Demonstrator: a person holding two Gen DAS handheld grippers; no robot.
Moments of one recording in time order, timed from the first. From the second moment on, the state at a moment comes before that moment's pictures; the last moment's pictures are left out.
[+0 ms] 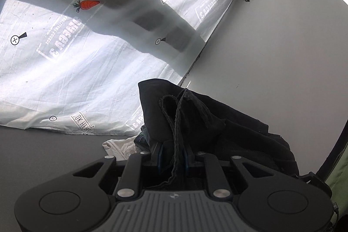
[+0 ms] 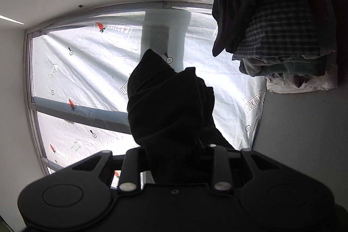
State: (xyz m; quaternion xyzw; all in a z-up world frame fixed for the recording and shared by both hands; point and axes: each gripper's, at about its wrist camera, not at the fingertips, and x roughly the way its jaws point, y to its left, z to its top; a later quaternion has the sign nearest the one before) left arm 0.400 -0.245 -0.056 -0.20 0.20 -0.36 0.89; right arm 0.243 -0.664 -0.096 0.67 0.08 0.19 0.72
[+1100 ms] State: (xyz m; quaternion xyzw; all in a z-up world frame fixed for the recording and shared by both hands) left arm 0.643 -0.595 -0.064 0.02 0.32 -0.35 0.88; right arm 0.323 -0.798 -0.144 0.78 -0.02 -0.10 0.61
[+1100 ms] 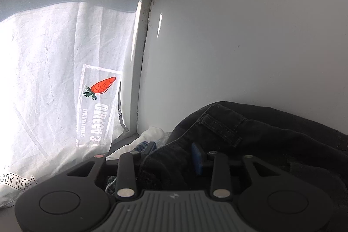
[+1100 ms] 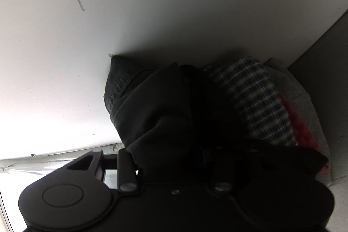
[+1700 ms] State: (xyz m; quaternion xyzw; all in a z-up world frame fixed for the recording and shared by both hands) left arm 0.616 -0.510 -0.051 -0.08 0.31 -0.32 0.89; right arm 0.302 -0.792 -0.066 0.61 0.08 -0.12 0.78
